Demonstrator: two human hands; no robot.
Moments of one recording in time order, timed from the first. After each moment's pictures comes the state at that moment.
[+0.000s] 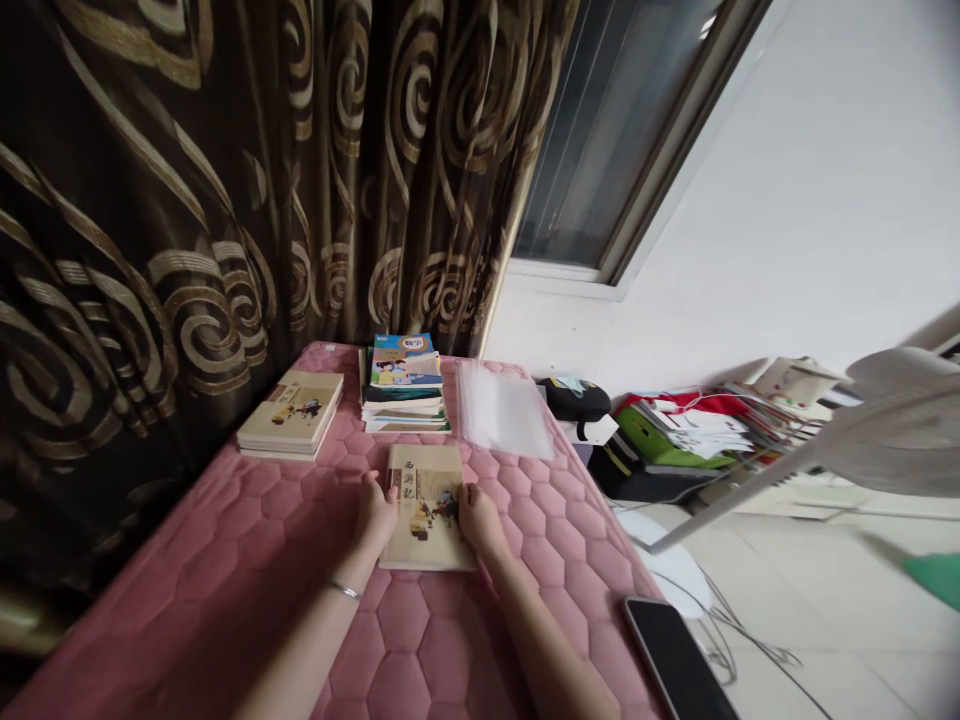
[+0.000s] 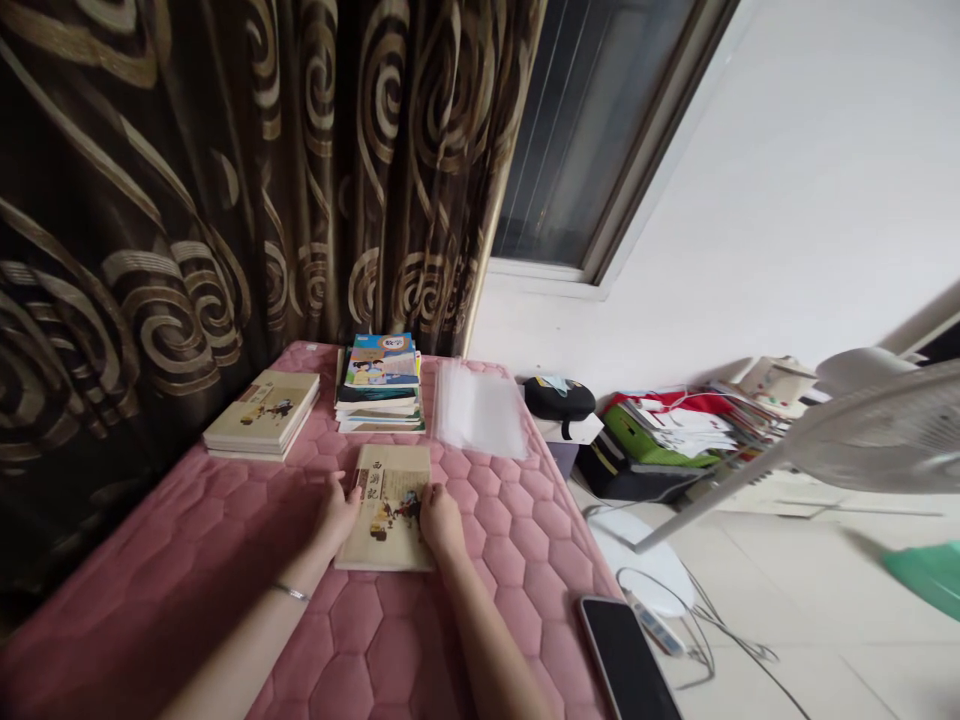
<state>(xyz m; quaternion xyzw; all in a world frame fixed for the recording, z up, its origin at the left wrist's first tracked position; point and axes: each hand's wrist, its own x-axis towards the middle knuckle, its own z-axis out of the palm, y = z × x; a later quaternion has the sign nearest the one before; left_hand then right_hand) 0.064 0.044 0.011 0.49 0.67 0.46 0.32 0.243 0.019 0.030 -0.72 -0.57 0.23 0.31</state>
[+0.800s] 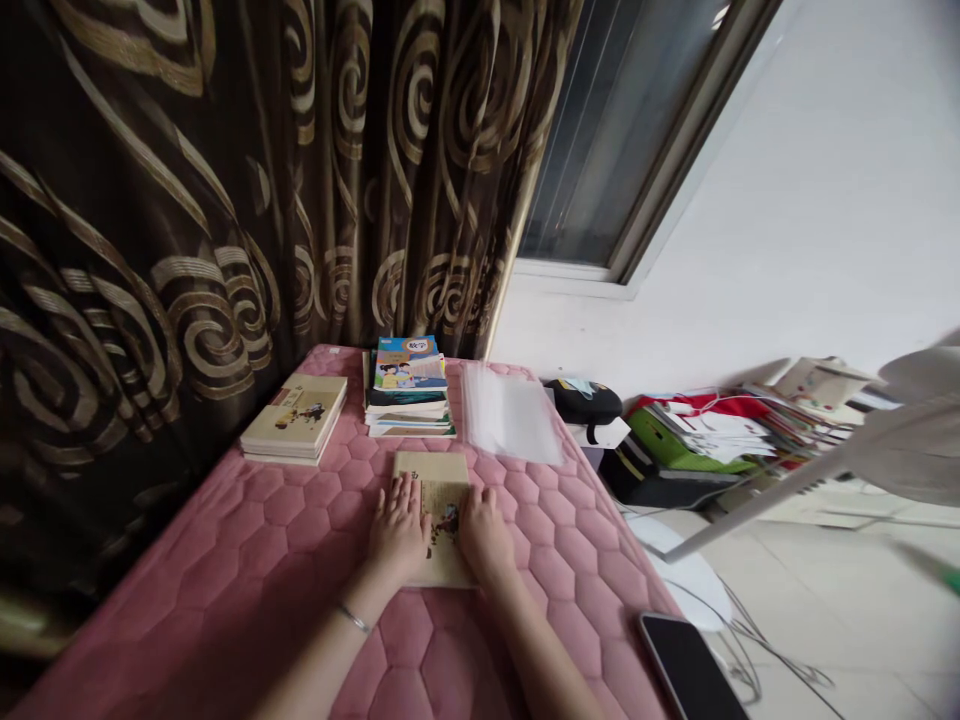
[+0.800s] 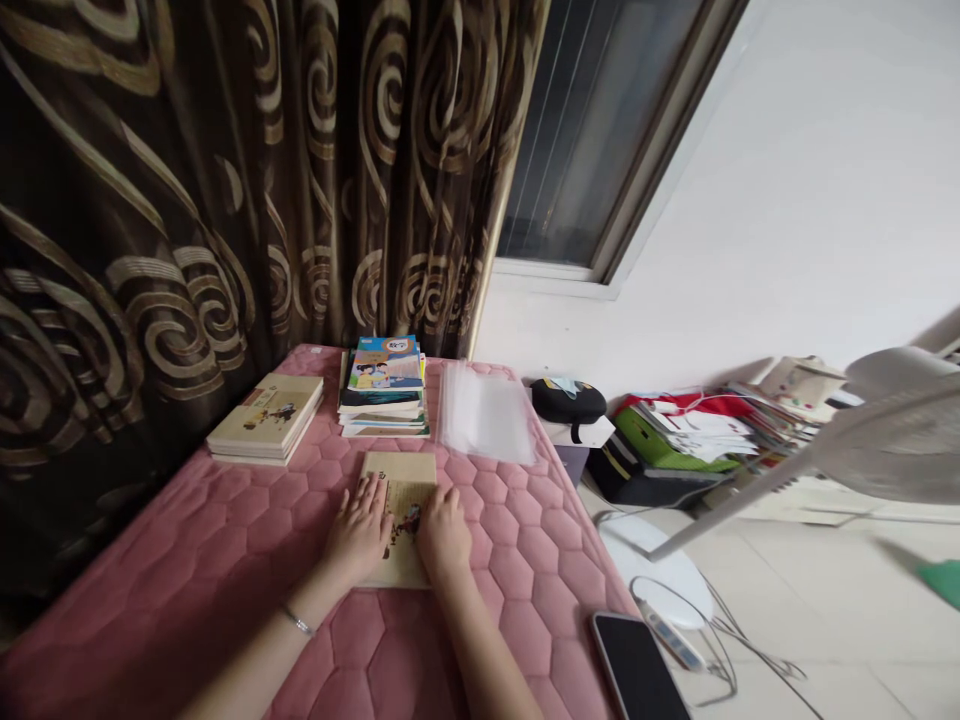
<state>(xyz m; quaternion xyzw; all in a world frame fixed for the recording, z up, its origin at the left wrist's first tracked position) 0.085 0.012 0.014 0.78 0.60 0.16 0.03 0.232 0.004 0.039 -0.74 -0.64 0.06 0.20</state>
